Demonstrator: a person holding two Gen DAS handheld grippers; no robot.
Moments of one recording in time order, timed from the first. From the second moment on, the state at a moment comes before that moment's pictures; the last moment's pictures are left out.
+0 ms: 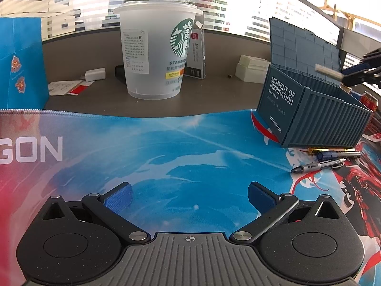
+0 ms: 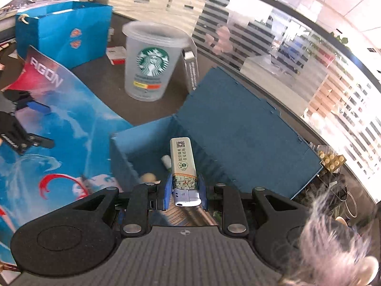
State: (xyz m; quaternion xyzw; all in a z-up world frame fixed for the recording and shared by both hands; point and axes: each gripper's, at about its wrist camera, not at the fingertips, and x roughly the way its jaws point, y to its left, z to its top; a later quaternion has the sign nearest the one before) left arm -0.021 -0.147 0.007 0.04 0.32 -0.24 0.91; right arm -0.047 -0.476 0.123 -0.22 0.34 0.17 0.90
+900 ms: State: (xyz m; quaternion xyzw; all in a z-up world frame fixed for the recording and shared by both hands) left arm -0.022 -0.148 0.007 0.04 0.32 -0.24 0.91; right arm -0.027 -0.486 0.100 -0.18 0.36 0.19 0.90
